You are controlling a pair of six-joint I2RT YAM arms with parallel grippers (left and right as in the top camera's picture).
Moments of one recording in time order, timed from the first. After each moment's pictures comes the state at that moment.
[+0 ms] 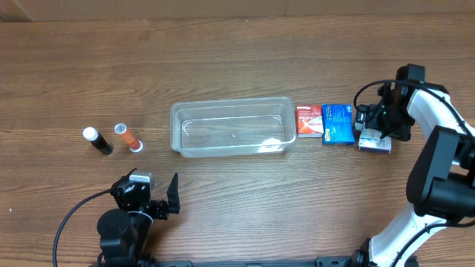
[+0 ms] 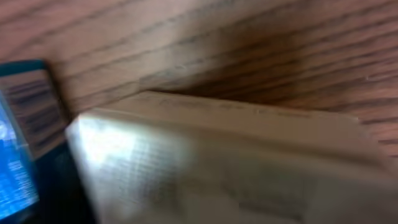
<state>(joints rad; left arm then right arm) 0.05 0.03 0.14 -0.48 0.19 0.00 -0.27 1.99 1.33 -0.83 -0.06 -0.02</state>
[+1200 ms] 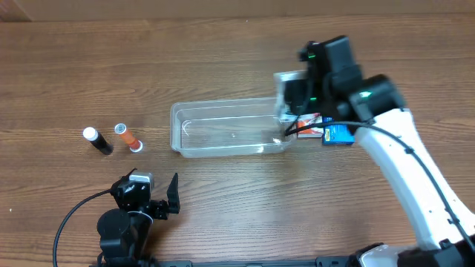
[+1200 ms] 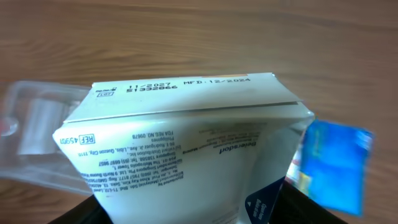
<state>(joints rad) 0.05 0.03 0.14 -0.48 0.19 0.00 0.42 1.56 1.55 -0.97 -0.02 0.26</state>
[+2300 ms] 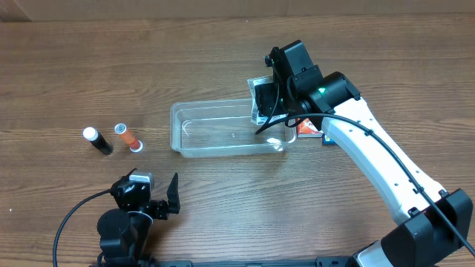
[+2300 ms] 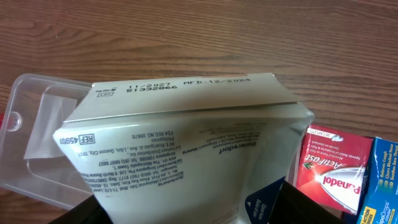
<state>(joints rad) 0.05 0.03 0.14 -0.48 0.19 0.00 0.50 1.69 1.55 -0.89 -0.02 0.31</state>
